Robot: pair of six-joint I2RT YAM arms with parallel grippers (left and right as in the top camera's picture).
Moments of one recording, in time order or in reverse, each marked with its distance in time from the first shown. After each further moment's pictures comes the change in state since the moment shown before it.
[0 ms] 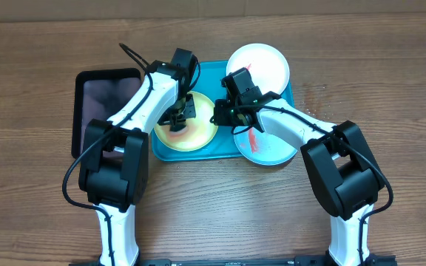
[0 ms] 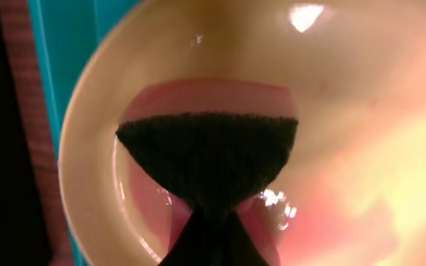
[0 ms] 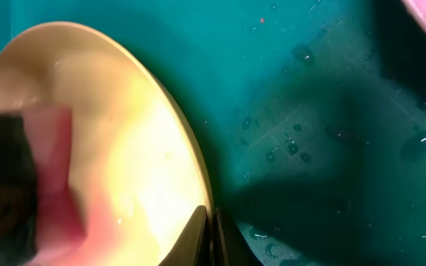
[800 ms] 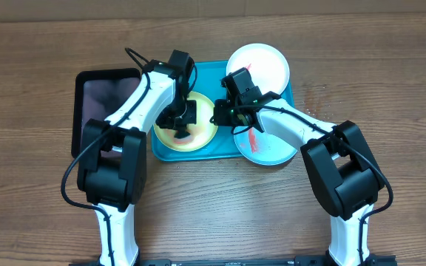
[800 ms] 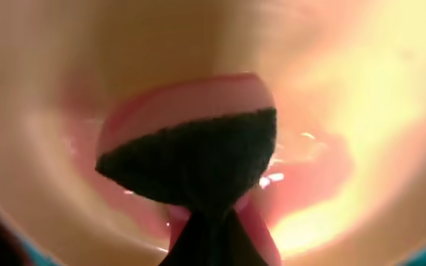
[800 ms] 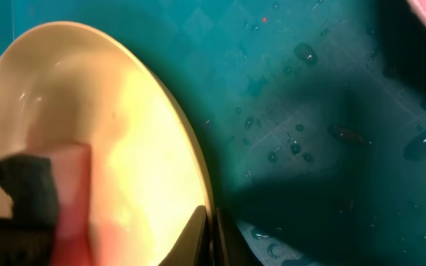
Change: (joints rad) left arm 0.014 0.000 0.002 -0.041 0.184 0.189; right arm 0.000 0.000 0.000 0.003 -0.003 0.000
